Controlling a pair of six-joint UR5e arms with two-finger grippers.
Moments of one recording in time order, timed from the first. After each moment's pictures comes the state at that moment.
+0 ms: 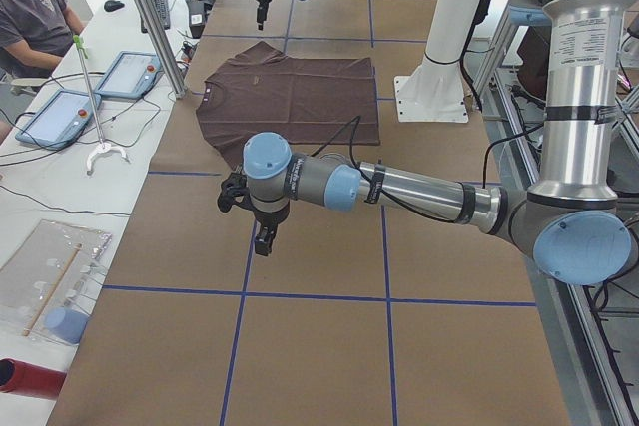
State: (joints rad) left arm -1.49 -1.55 -1.79 -1.62 -2.40 -0.02; right arm 1.01 -0.97 1.18 -1.07 2.14 0.92
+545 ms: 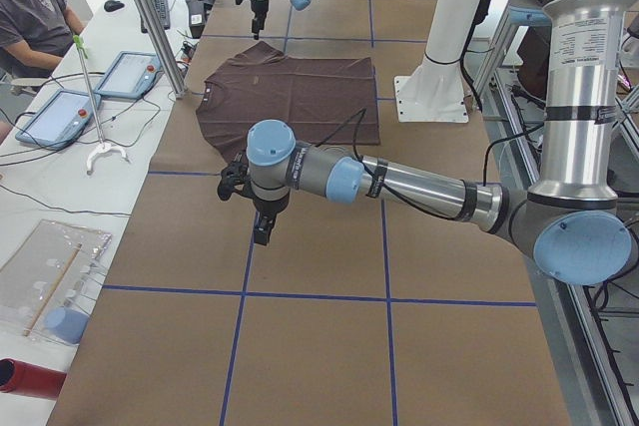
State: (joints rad) left arm -1.49 -1.54 -1.82 -1.66 -2.40 -0.06; right arm 0.97 -0.90 1.07 -1.07 2.08 1.02
